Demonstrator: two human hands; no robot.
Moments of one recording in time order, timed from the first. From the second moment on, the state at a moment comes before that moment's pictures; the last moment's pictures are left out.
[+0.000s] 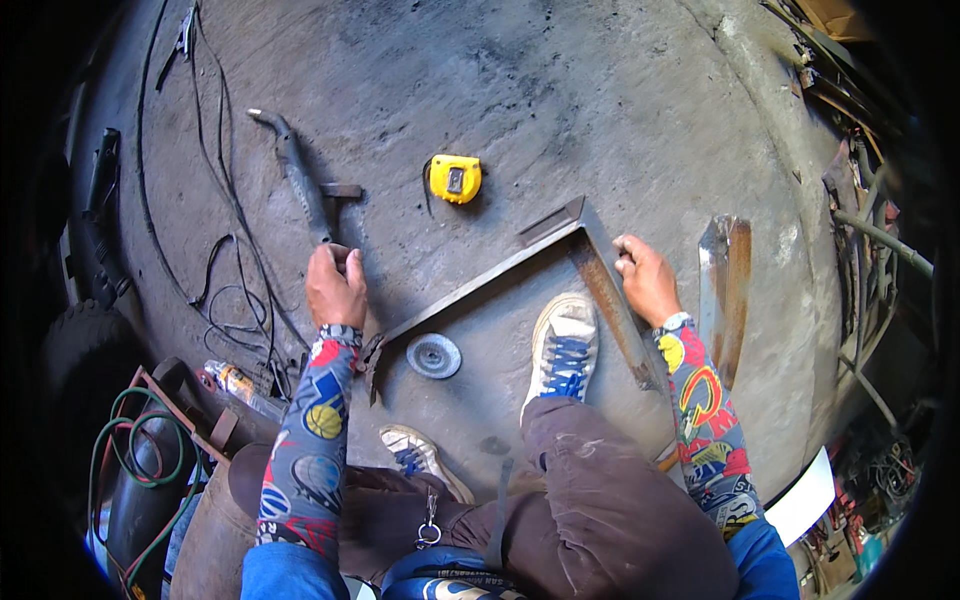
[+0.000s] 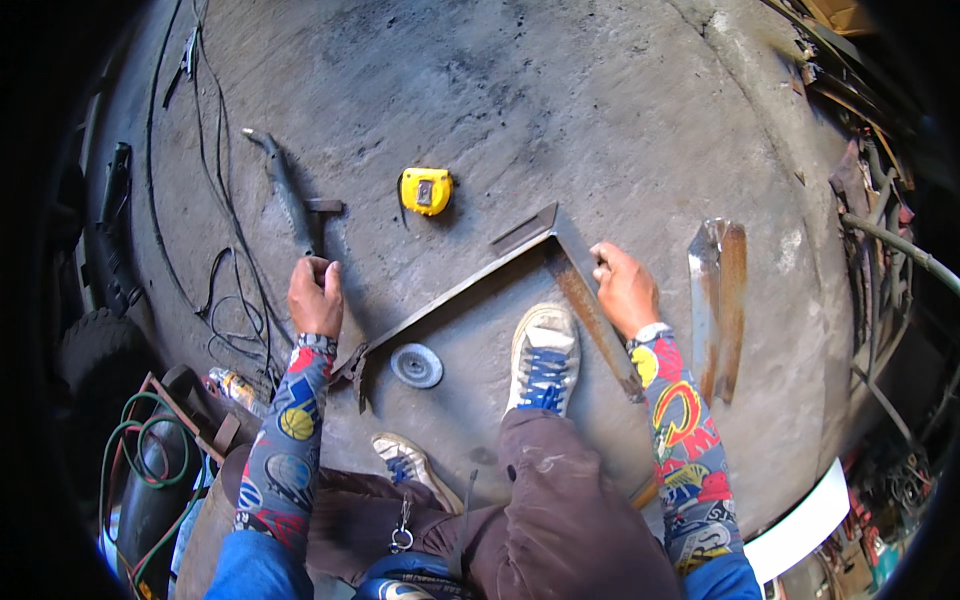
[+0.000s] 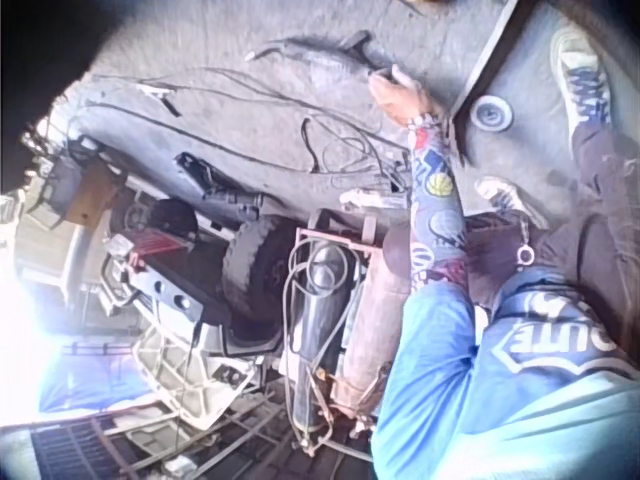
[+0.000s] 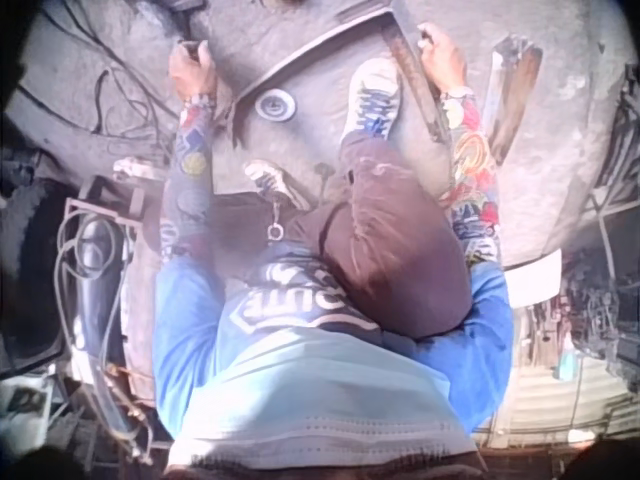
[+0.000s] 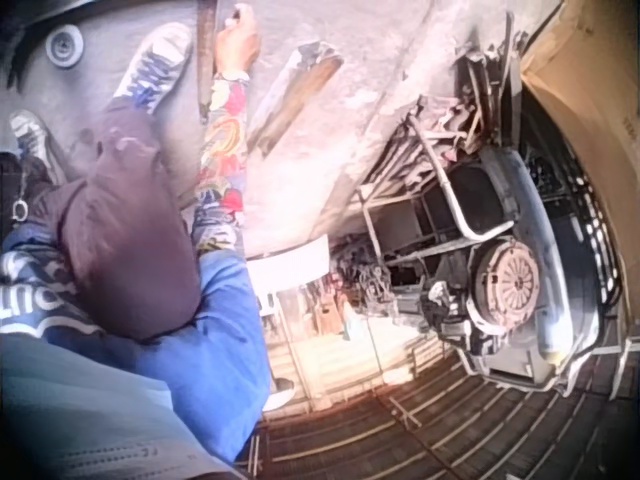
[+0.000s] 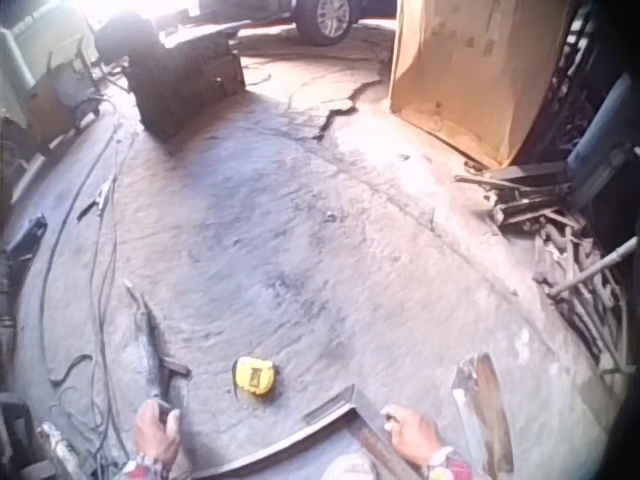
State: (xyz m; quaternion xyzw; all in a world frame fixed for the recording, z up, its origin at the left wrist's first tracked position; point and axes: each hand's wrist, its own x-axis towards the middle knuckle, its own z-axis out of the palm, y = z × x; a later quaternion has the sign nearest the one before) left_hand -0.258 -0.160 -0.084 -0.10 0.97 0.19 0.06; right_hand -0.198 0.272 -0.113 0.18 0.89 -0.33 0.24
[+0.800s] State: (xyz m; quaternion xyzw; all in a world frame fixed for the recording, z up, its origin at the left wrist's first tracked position) left_hand -0.269 -0.194 -0.109 -0.09 0.99 -0.04 0.14; right_hand -0.201 0.267 -0.119 0.20 0.91 -0.26 0.27
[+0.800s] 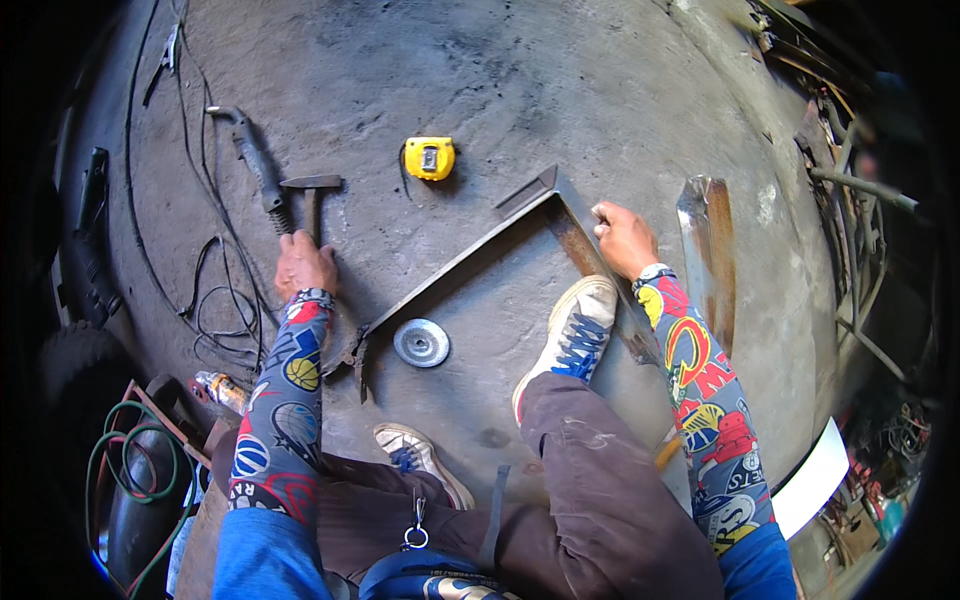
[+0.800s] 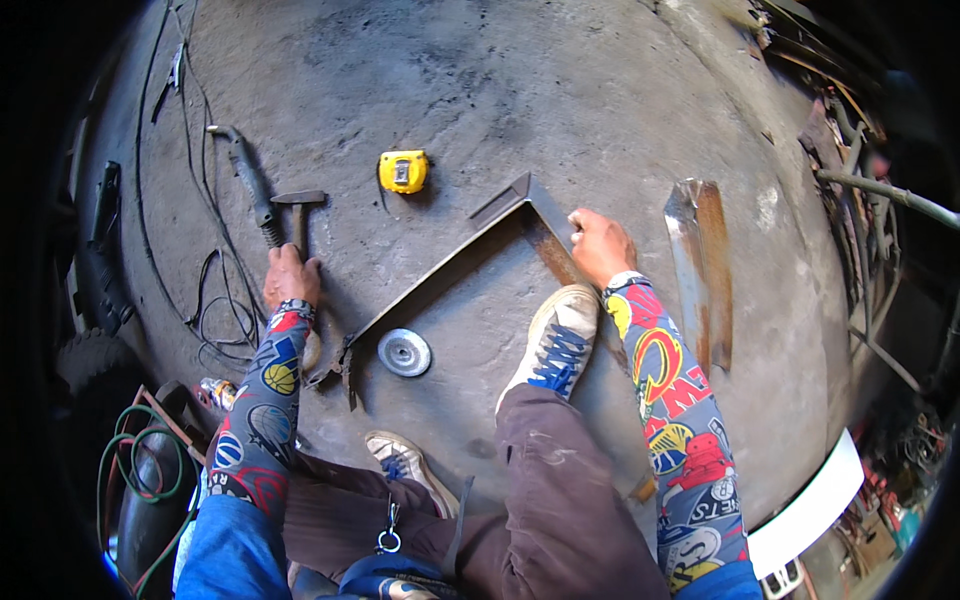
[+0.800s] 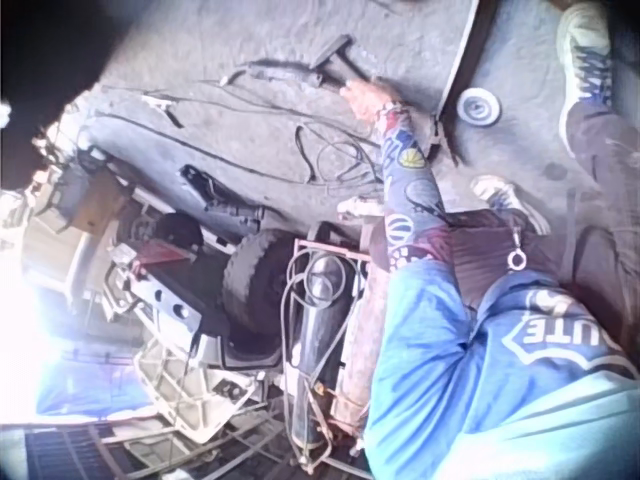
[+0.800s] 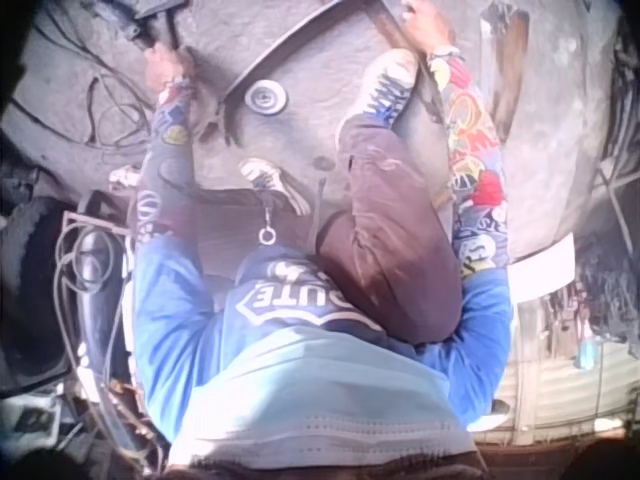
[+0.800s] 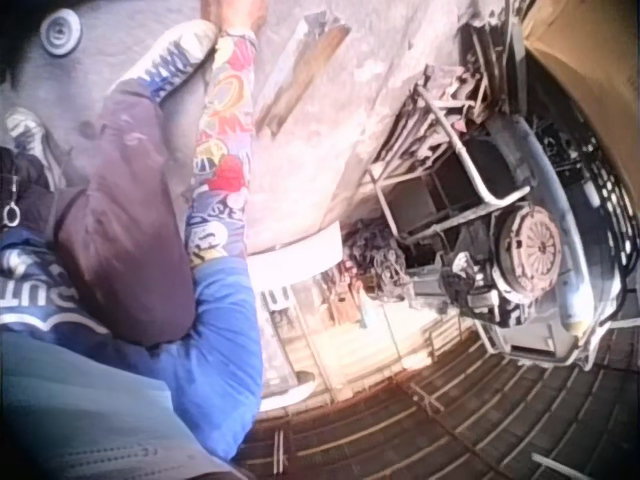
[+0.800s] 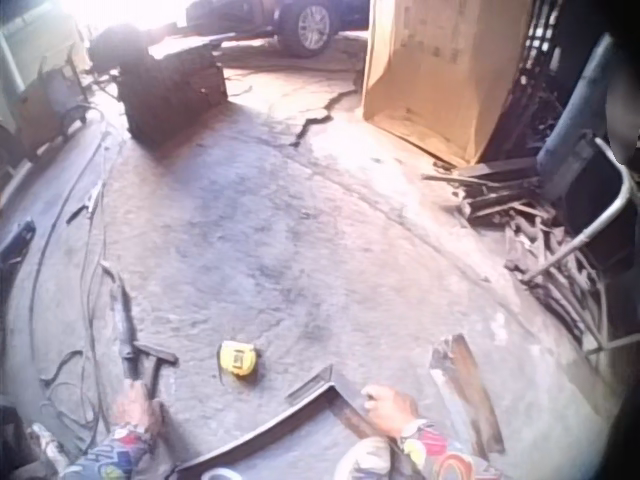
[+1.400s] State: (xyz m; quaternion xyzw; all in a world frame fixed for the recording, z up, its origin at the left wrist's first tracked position) left_hand -0.229 -0.185 0.022 -0.27 0.79 0.41 0.36; right_hand -0.198 0.267 -0.118 0.22 0.90 -0.27 0.28
